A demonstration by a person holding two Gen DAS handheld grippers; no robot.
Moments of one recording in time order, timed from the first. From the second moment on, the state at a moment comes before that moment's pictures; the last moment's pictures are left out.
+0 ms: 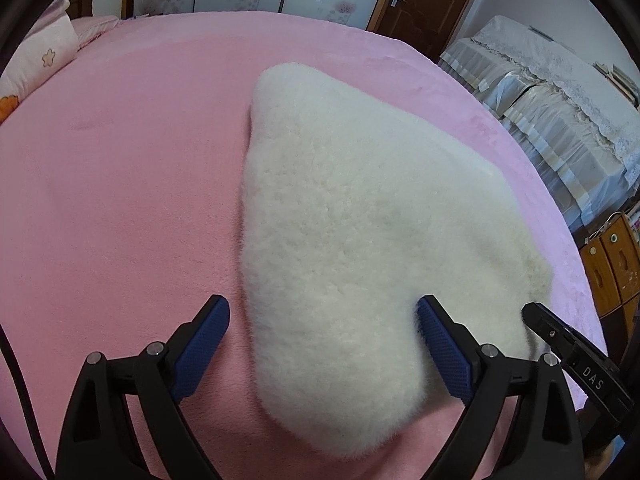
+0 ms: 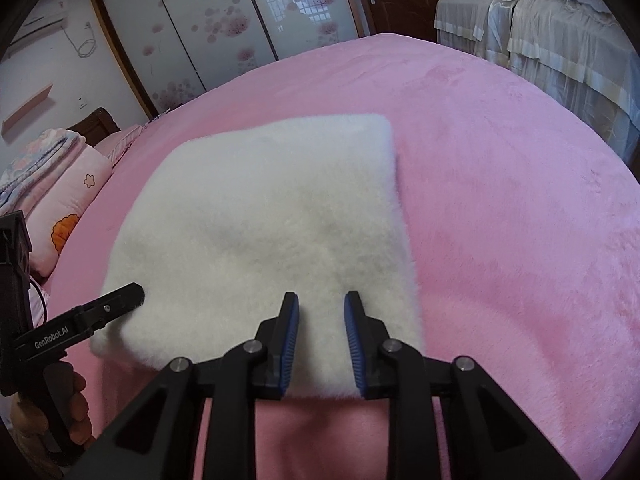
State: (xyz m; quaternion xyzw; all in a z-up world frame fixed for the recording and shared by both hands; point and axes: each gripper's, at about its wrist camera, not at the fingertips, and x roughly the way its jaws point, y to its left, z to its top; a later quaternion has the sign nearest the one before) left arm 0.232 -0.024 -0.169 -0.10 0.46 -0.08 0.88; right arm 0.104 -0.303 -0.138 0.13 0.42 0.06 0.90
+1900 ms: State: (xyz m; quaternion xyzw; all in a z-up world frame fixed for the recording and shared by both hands) left arm 0.279 0.022 -0.071 -0.15 0.54 -0.19 0.81; right arm 0.153 -0.355 -0.048 0.18 0.50 0.17 0.83
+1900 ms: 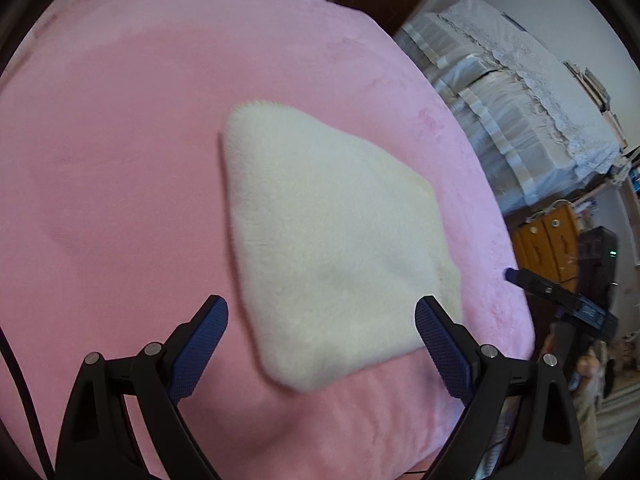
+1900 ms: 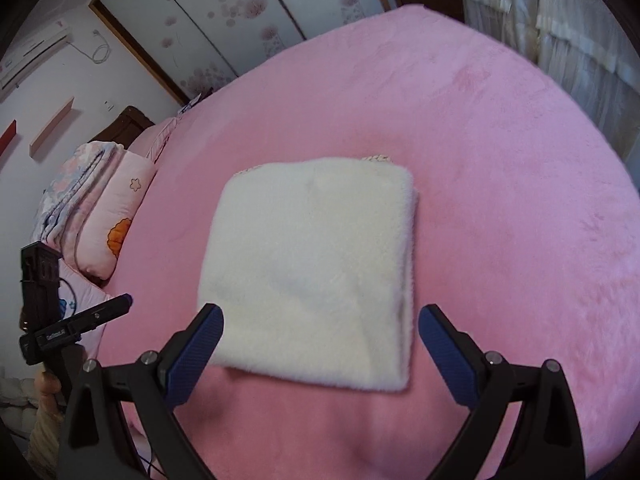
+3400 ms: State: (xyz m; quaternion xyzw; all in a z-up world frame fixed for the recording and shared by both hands) left arm 0.339 -0.016 -0.169 -0.17 0.58 -0.17 0.78; right arm 0.246 -0.320 -0.150 0.25 0.52 0.30 0.75
